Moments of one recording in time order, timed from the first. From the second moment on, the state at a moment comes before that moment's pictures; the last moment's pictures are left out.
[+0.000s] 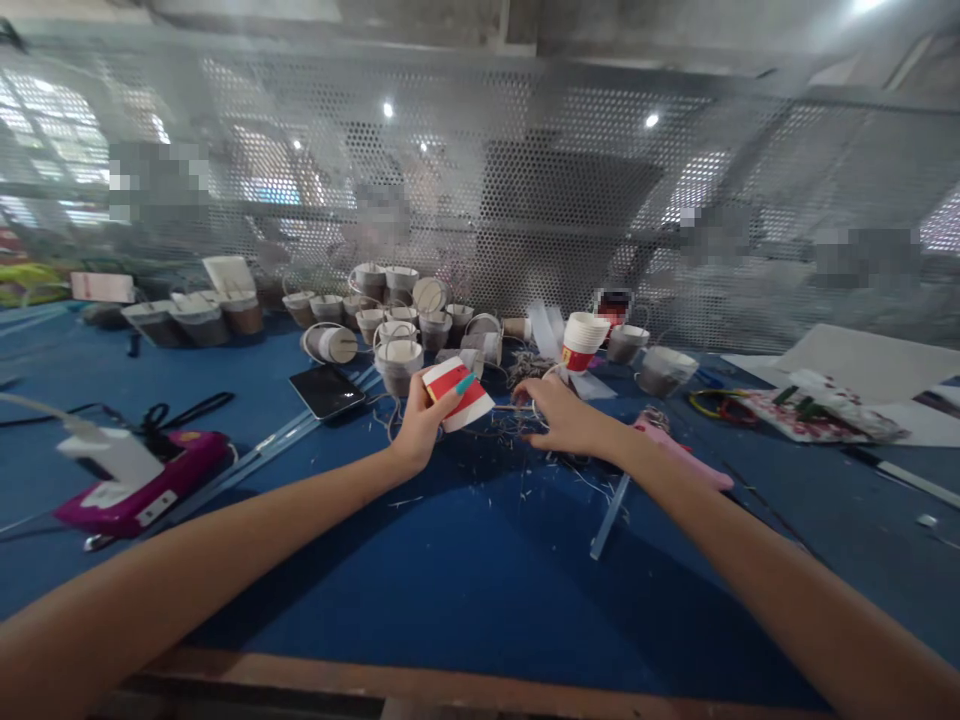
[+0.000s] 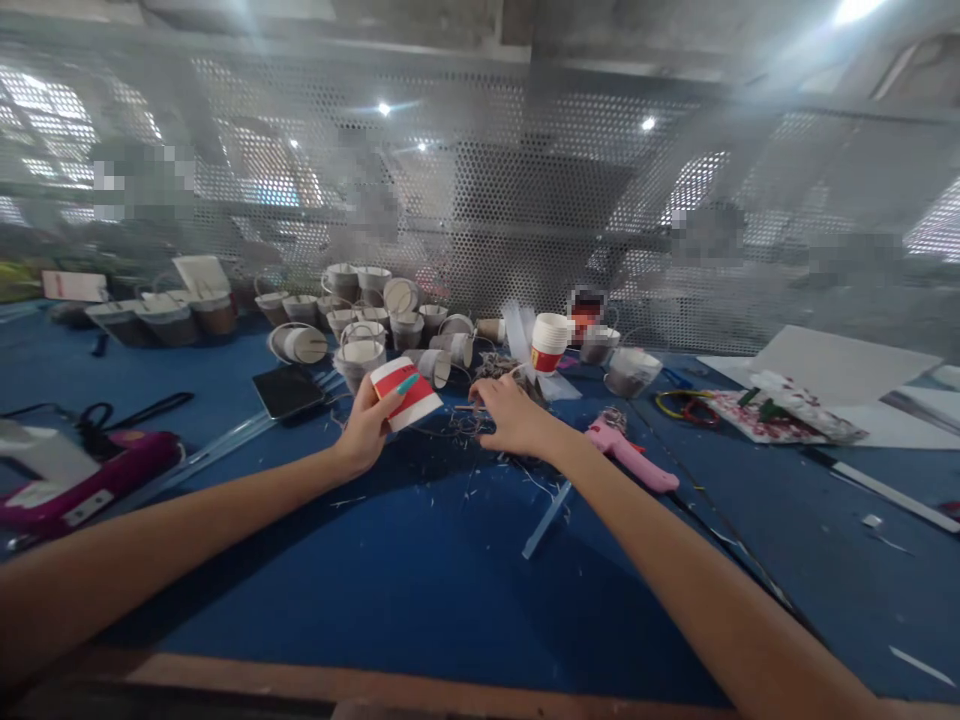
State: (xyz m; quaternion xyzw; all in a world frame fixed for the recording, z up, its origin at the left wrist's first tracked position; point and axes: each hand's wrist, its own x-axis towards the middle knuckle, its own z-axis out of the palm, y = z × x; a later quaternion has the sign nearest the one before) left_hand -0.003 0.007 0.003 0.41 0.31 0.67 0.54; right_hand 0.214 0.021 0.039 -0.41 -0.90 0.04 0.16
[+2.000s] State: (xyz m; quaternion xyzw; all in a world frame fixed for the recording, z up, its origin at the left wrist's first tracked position) left_hand 0.003 -0.022 0.018 0.50 0.24 0.48 0.68; right_hand 0.223 -0.007 0.059 -0.35 -0.41 0.63 0.55
